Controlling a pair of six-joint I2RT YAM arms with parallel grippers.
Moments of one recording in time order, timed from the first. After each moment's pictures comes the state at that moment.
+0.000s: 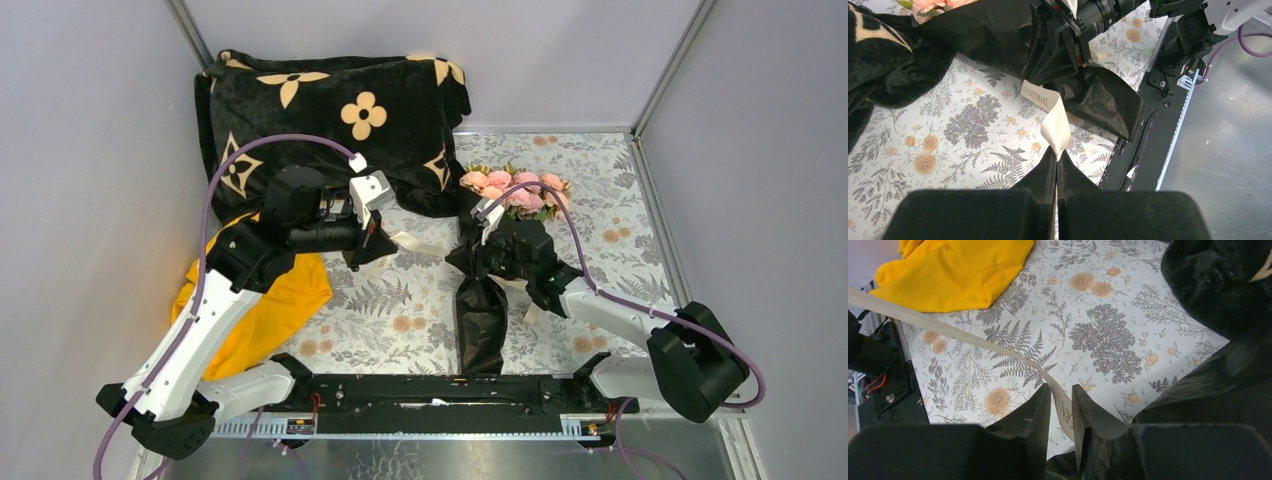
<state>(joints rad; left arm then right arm) -0.57 1.06 1.38 -0.87 0.56 0.14 0.64 1.26 0.57 0.39 -0.41 0.15</state>
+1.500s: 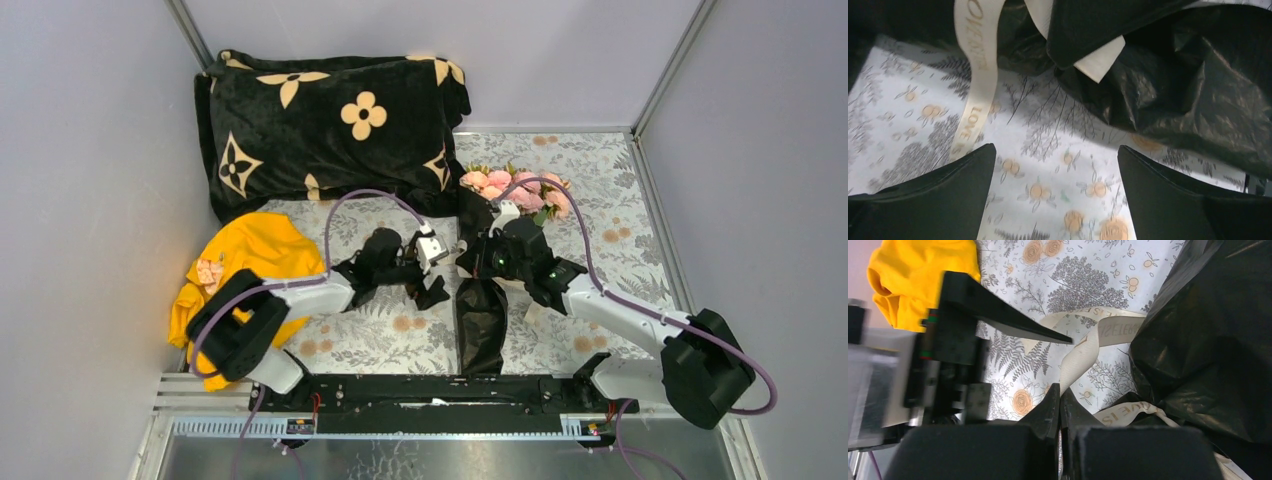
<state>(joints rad) -0.69 1.45 0.62 0.30 0.50 0.20 0.68 1.23 0.66 0.06 -0.14 0.59</state>
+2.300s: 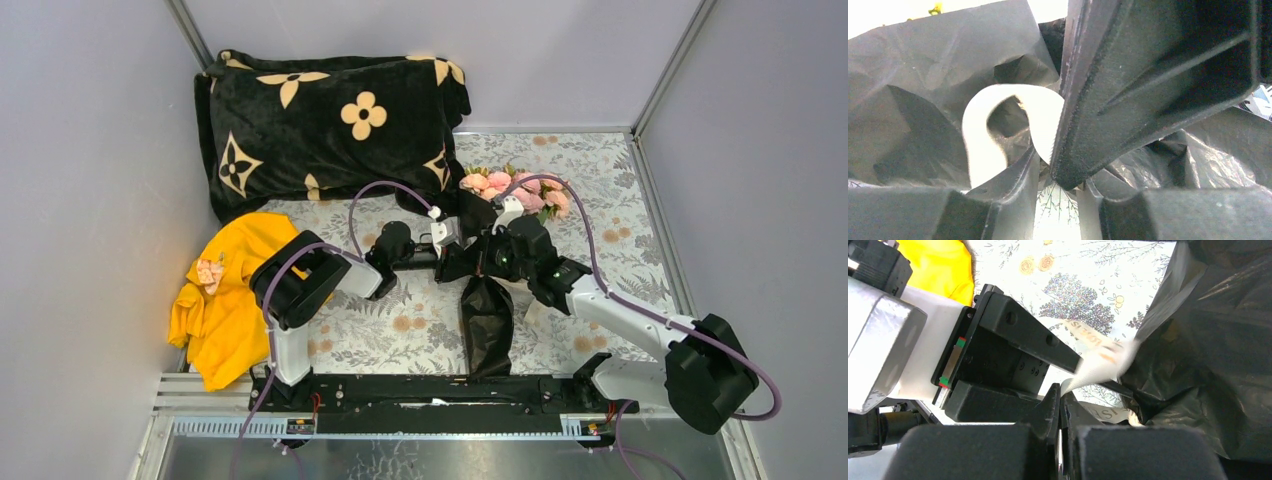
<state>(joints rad) -0.66 1.90 0.72 1.08 0.75 -0.08 0.67 1.21 0.66 0.07 -0.11 0.53</state>
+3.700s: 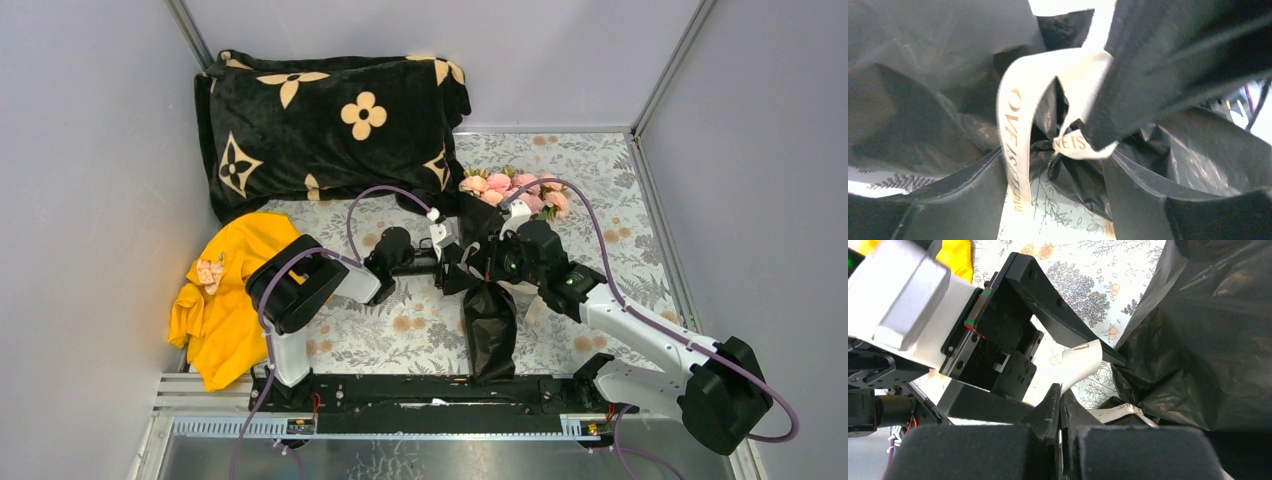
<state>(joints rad) -0.69 1.87 0.68 1.08 0.76 -0.14 0.67 1.08 0.65 -0.06 -0.11 0.48</state>
